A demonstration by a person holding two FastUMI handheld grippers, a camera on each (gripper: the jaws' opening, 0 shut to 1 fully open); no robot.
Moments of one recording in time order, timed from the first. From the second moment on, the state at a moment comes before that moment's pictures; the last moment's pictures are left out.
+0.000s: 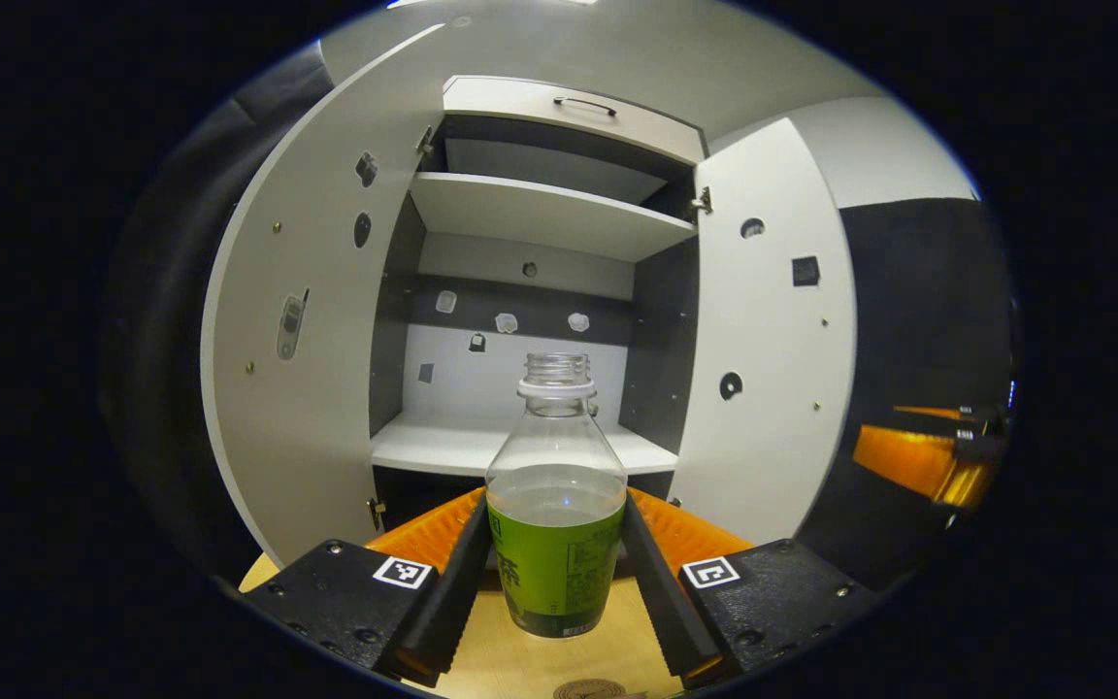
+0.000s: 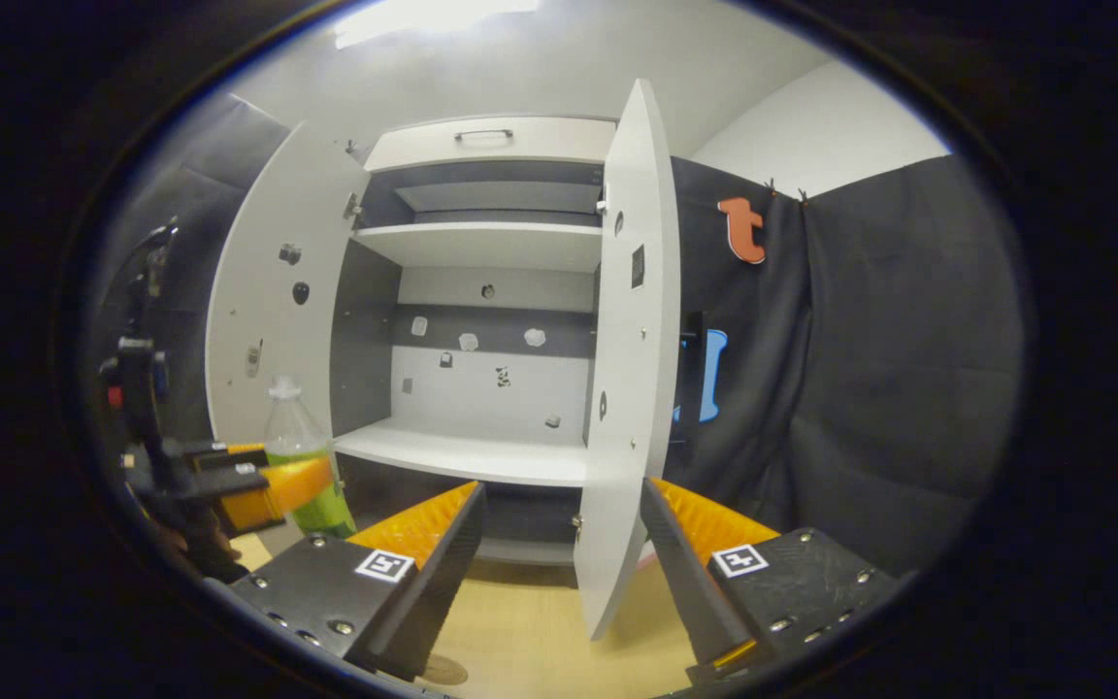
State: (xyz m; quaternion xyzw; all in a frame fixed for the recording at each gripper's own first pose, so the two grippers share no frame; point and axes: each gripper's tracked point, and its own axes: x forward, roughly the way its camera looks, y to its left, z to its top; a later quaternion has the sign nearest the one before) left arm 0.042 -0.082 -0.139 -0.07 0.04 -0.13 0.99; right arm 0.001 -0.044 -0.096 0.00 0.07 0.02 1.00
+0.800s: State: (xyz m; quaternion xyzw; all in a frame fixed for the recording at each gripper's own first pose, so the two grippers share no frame) left arm -0.028 -0.160 -0.330 -0.02 0.08 -0.19 0.98; right arm -0.036 -0.038 -0.136 0.01 0.12 0.01 0.99
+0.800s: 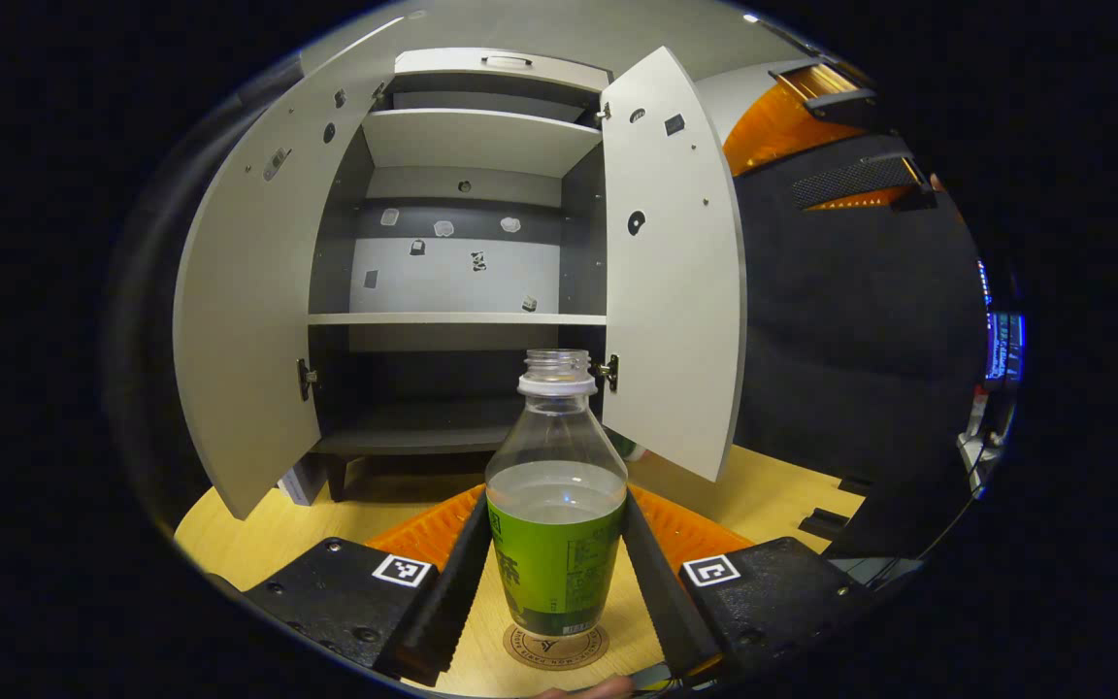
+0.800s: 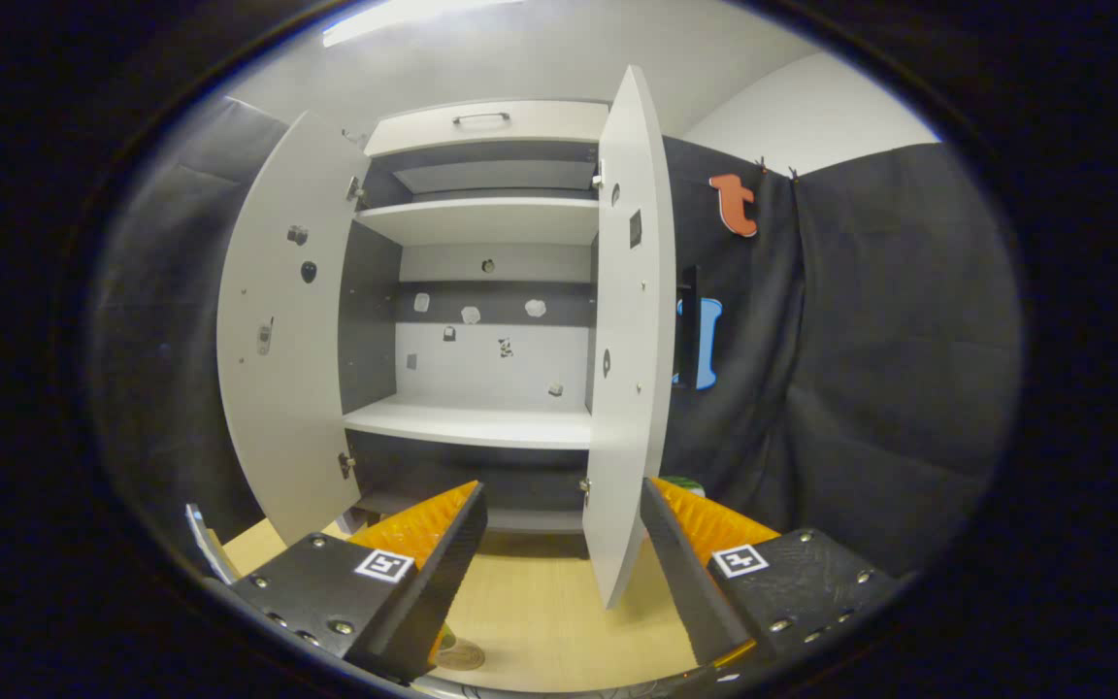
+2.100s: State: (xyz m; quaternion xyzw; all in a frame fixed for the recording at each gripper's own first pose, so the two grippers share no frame) left arm -0.044 -0.145 -0.301 -0.02 0.11 -0.26 0.96; right arm -0.064 -0.051 -0.130 0.01 0.11 -0.03 0.99
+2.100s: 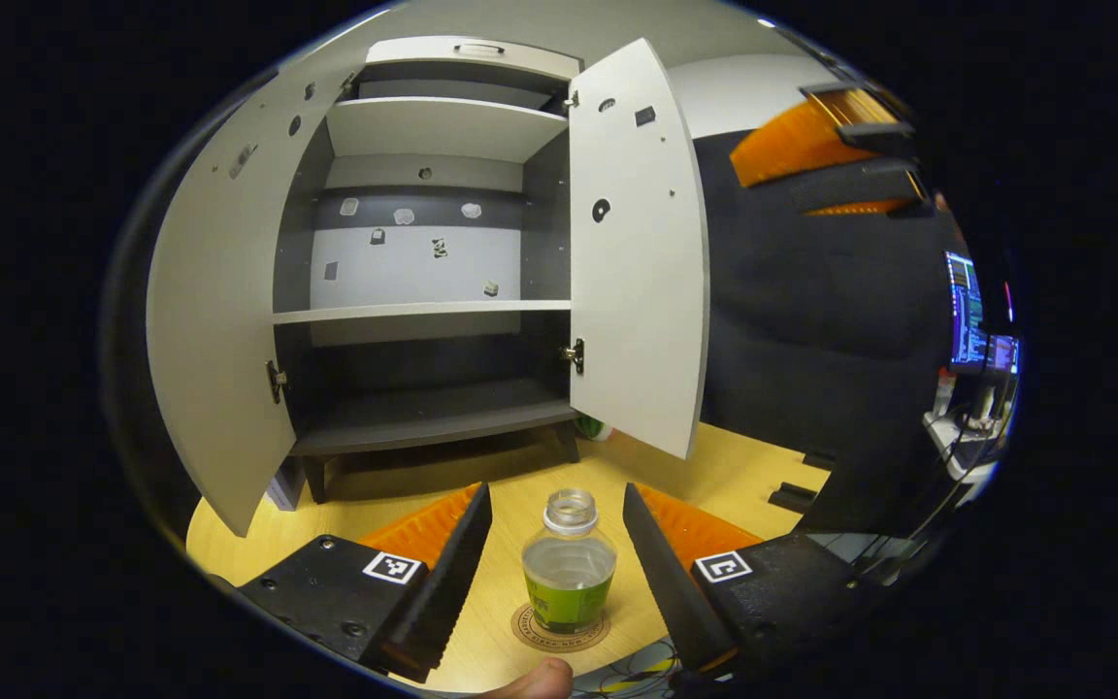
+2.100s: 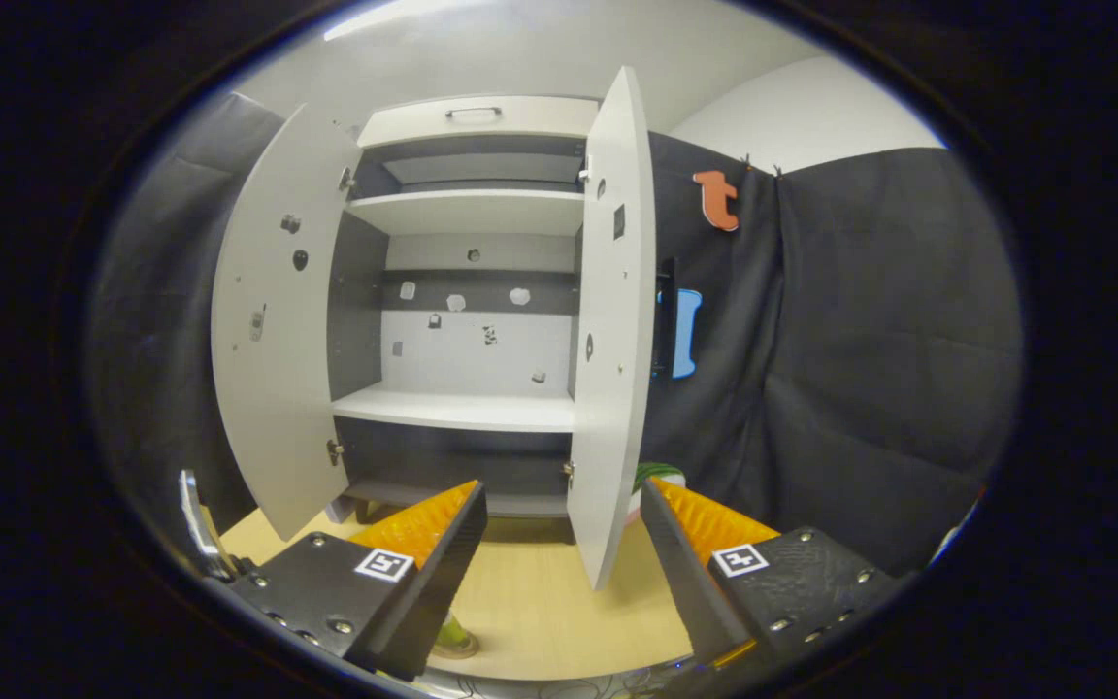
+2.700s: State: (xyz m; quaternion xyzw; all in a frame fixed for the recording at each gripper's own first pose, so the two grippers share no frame) left arm -0.043 -0.100 -0.139 -0.01 0.04 -0.18 0.98; right arm -0.036 -0.130 -0.110 0.04 0.06 -0.03 1.00
